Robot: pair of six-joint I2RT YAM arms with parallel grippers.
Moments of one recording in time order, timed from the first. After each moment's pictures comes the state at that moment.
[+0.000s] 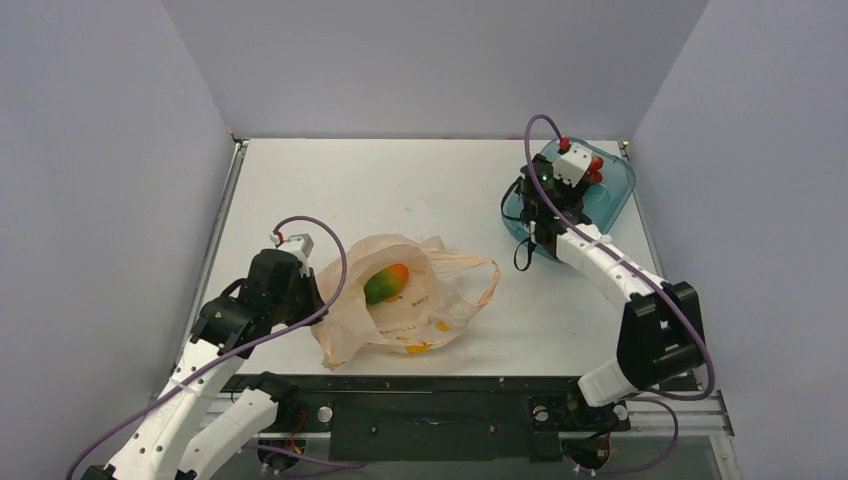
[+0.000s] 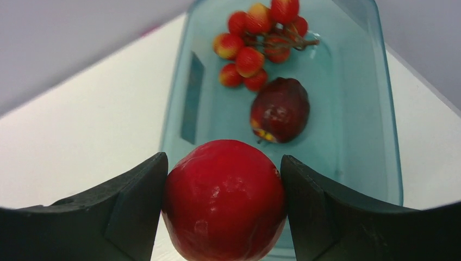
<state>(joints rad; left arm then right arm) -0.44 0.74 0.85 -0.99 -0.01 -0.49 0.39 1.45 1.08 -0.07 0.77 0.51</state>
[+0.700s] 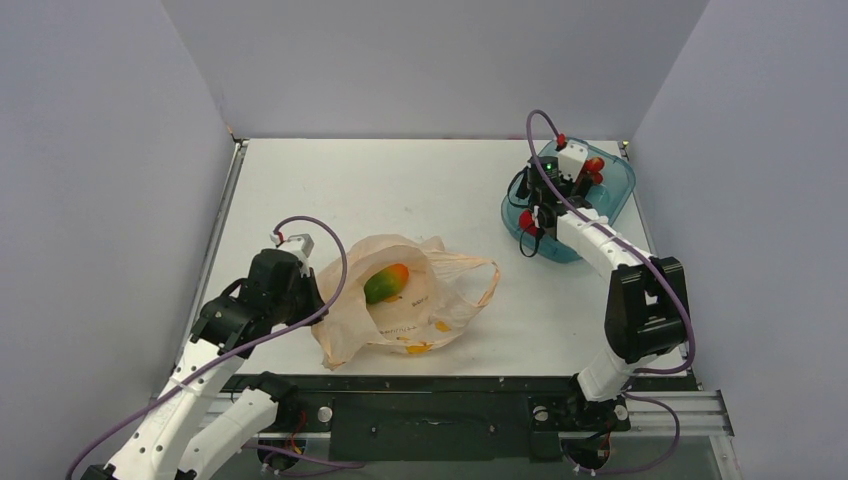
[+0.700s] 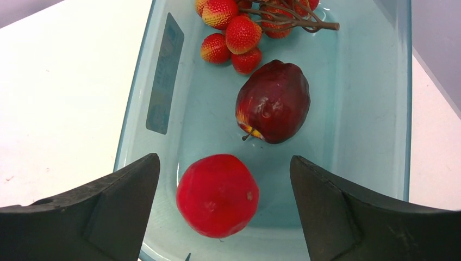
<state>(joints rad) -0.44 0.74 0.85 -0.99 -0.01 -0.49 0.25 1.65 1.18 -0.17 0.60 0.44</state>
